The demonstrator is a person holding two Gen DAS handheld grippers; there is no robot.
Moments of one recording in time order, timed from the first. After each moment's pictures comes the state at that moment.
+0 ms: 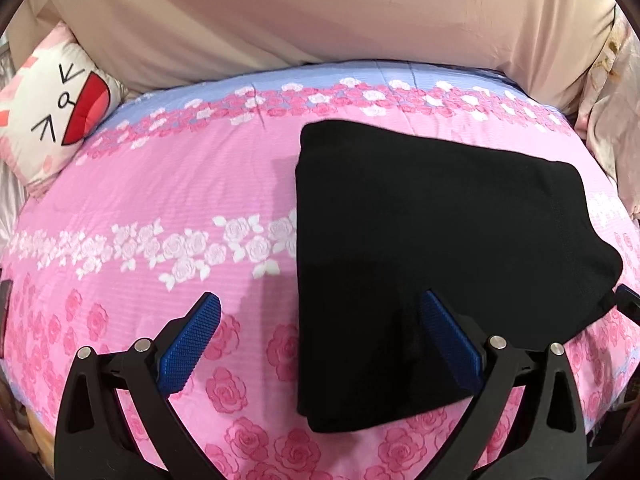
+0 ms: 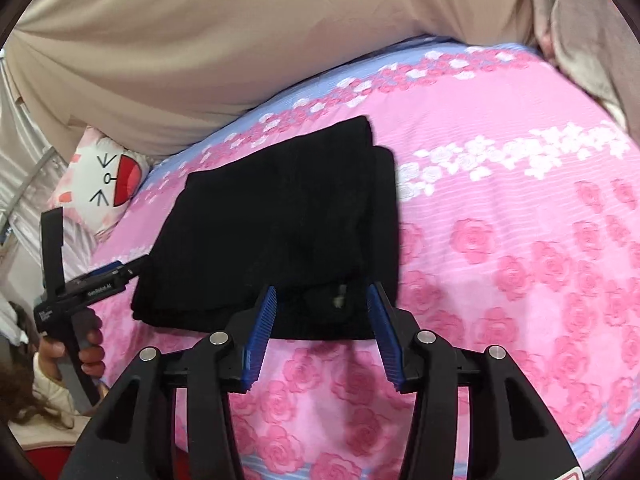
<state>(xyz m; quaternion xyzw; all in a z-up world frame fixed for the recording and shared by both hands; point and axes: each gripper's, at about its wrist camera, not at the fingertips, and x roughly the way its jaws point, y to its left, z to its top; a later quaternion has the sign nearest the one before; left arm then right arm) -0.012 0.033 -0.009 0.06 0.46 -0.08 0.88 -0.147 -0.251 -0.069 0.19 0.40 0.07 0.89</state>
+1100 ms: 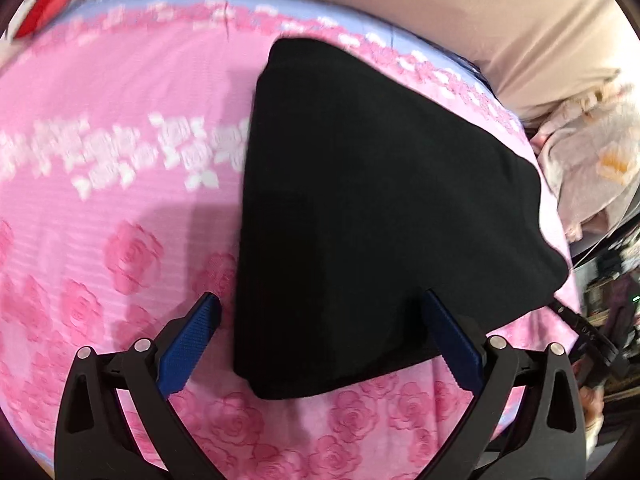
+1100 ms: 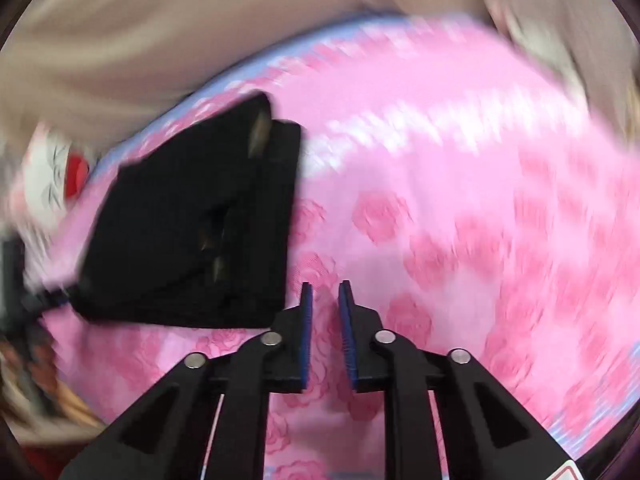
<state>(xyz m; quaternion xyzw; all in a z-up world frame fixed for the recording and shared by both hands) -0.007 0.056 -0.046 -0.11 0.56 -0.19 0.80 -0.153 -0.305 -0.092 0.23 0.44 0.00 0.87</state>
